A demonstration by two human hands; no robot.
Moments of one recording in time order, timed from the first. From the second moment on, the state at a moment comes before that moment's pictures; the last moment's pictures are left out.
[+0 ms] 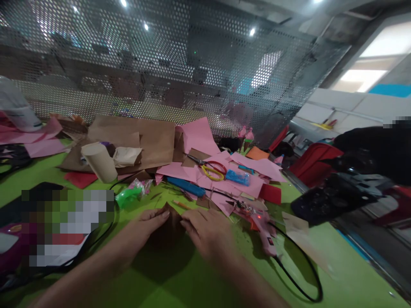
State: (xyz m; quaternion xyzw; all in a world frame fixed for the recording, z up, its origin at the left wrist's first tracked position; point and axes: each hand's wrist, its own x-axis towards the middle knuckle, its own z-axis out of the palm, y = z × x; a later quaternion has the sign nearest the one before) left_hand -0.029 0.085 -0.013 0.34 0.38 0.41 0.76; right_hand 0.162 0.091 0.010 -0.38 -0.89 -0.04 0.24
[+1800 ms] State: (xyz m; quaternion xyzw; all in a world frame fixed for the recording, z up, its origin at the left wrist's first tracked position) left_hand -0.028 0.083 -0.012 0.31 0.39 0.40 0.77; right_hand 0.161 0.091 0.011 -0.32 -0.90 -0.13 0.27
